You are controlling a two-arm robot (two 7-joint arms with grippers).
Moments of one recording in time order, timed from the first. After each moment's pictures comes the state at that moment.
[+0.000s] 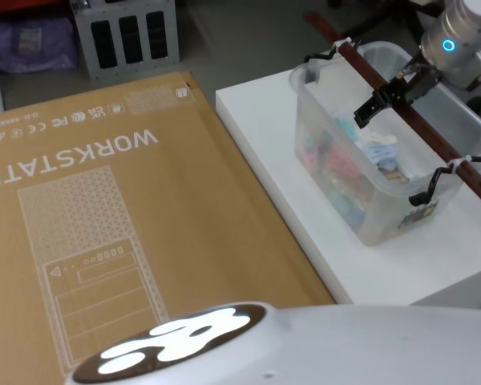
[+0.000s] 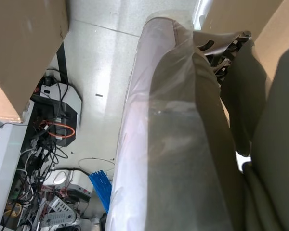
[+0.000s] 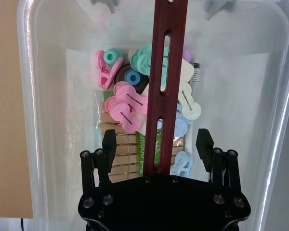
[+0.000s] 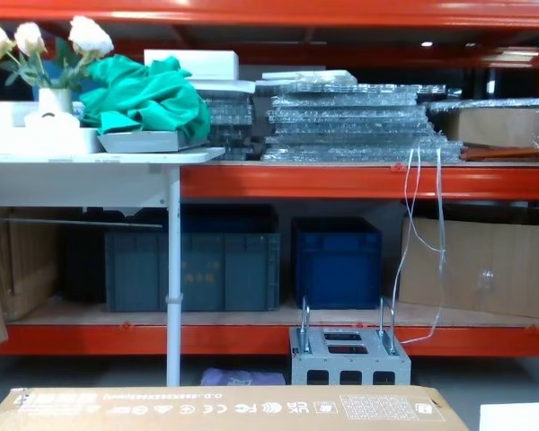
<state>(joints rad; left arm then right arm) -1.47 0.98 1.56 -0.90 0.05 0.15 -1.47 0.93 1.18 -1.06 -1.61 -0.22 0.23 1.14</state>
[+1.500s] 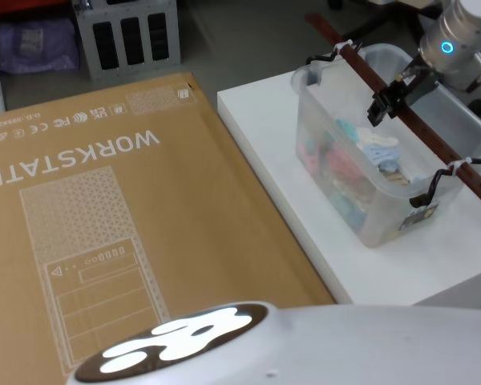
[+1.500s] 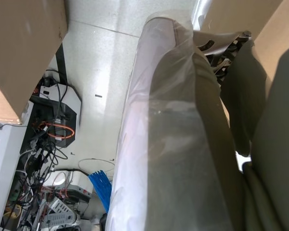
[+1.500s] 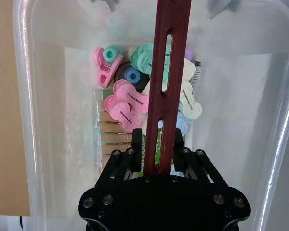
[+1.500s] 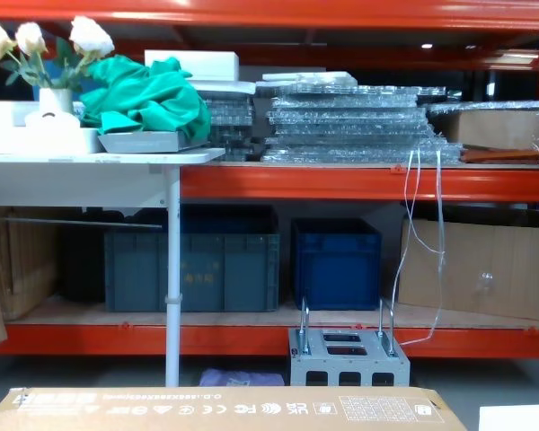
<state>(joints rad) -1.47 0.98 1.56 -0.90 0.05 0.15 -1.47 0.93 1.15 -1.06 -1.59 -0.22 0.21 1.16</state>
